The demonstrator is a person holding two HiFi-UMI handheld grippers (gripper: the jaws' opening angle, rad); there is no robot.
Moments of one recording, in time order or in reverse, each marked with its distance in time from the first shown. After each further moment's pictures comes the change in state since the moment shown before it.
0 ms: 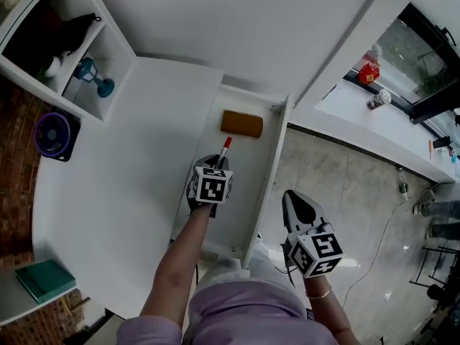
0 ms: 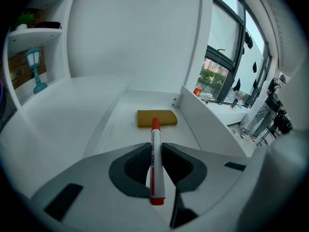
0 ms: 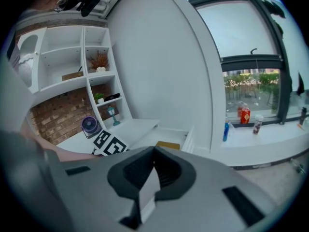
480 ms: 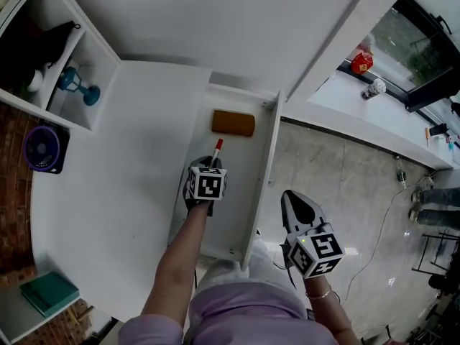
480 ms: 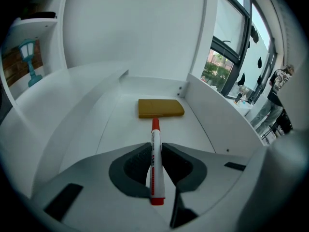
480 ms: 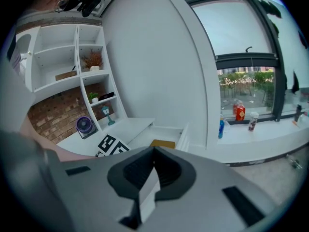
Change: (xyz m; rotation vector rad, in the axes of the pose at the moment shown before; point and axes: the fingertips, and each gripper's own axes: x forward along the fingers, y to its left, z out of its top) left arm 0.039 0.008 -0.018 -0.004 0.081 0.022; right arm 0.006 -0.018 -0.005 0.031 0.020 -0.045
